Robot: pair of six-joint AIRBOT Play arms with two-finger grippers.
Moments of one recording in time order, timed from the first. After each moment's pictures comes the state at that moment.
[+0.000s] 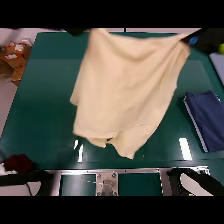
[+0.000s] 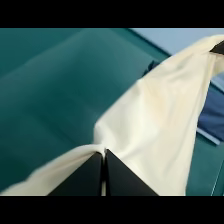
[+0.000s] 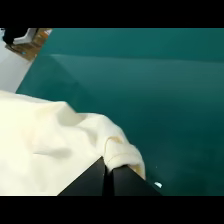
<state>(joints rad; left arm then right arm) -0.25 -1.48 1.96 0.71 -1.25 -1.10 -0.11 -1.06 1.49 -0.87 1.23 1.43</state>
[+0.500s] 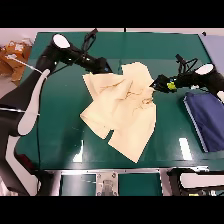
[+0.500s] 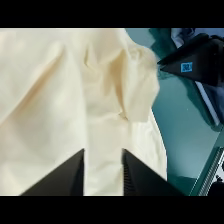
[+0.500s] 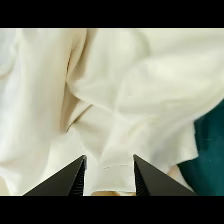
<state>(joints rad) -0.26 -1.90 1.98 0.70 -1.30 -1.27 -0.15 -1.50 1.24 -0.88 1.06 1.34</state>
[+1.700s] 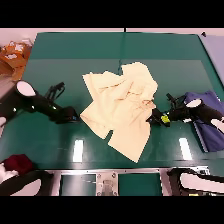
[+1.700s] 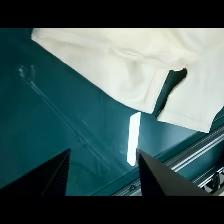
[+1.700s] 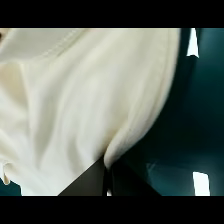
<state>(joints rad) -0.08 -1.19 0.83 0.92 -1.28 -1.37 -0.16 -1.39 0.69 -0.84 1.02 1.33</state>
